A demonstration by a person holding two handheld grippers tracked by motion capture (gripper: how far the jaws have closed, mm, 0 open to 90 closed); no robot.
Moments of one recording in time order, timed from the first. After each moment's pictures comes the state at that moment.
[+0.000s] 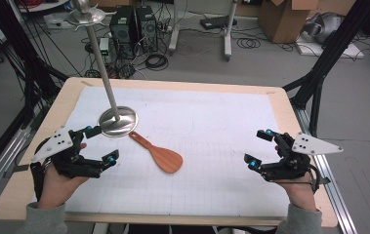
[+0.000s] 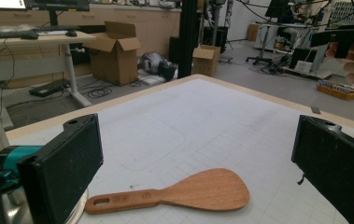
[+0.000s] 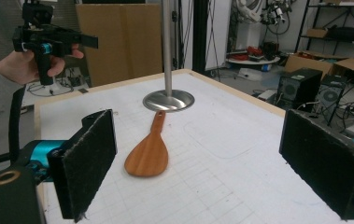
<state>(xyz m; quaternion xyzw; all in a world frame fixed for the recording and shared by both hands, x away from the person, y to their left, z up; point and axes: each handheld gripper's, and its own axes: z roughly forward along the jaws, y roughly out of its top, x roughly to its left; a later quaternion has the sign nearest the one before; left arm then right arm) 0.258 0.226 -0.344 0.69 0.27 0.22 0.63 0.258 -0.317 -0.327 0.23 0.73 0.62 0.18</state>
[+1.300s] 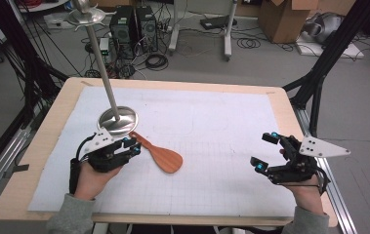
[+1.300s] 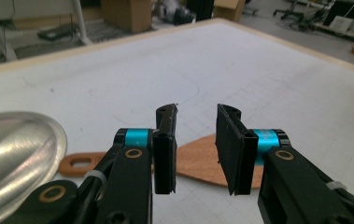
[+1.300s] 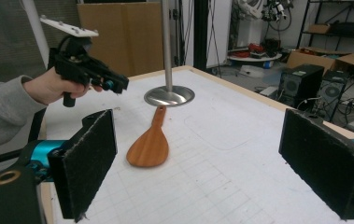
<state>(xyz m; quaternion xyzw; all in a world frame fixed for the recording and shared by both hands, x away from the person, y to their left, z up) 0.295 0.169 -0.394 0.75 0.35 0.18 0.54 0.254 -0.332 -0.329 0.24 0.73 0.62 0.17</state>
